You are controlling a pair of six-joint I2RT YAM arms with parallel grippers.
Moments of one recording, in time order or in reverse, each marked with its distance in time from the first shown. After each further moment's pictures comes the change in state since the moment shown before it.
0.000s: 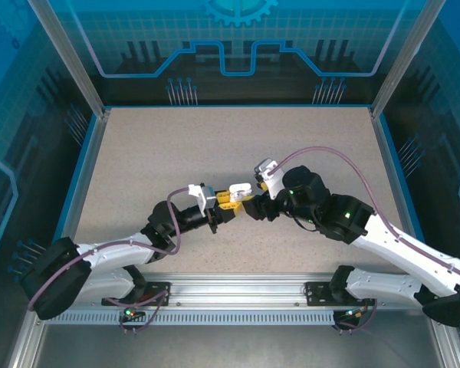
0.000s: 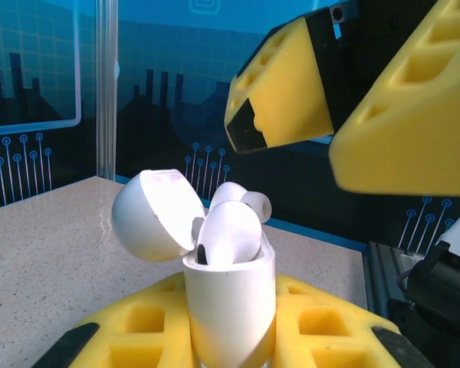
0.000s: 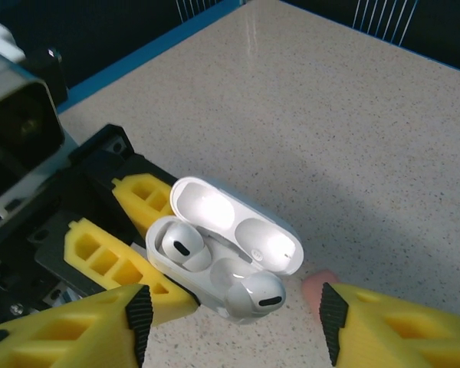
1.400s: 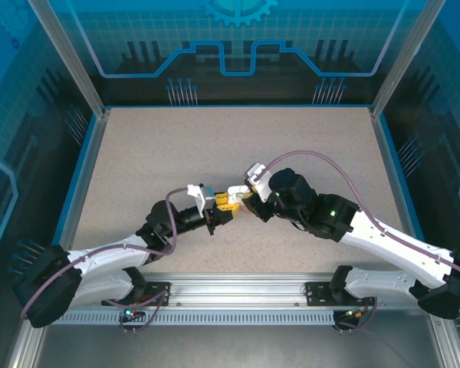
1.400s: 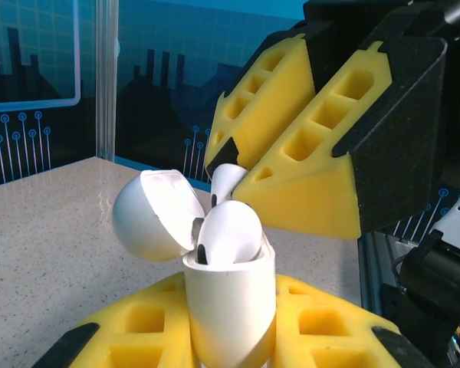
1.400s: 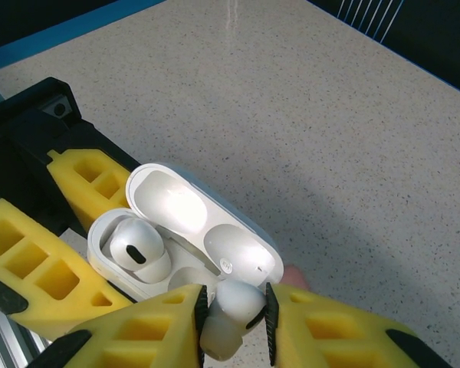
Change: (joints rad) left arm 0.008 -0.071 0.001 -0.118 0.008 -0.003; right arm 0.042 0.076 -0.011 0.007 0.105 -0.113
